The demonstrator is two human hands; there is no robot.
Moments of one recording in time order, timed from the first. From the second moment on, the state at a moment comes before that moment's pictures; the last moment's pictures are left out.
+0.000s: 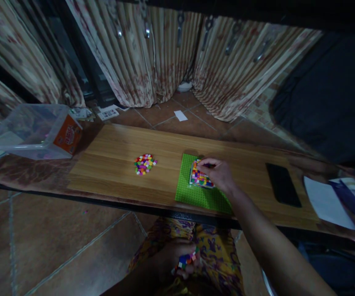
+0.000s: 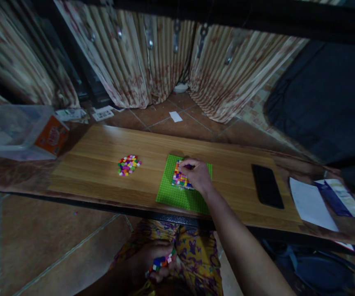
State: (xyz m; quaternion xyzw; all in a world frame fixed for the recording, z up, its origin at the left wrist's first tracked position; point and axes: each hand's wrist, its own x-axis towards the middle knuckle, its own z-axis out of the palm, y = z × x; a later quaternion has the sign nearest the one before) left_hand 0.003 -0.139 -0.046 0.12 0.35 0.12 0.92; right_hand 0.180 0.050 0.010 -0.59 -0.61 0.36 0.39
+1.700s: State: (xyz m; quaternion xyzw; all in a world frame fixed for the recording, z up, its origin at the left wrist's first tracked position) left_hand -0.004 -0.142 -0.042 0.10 0.38 0.15 0.91; right_hand 0.182 0.025 0.003 -0.59 -0.68 0.08 0.43
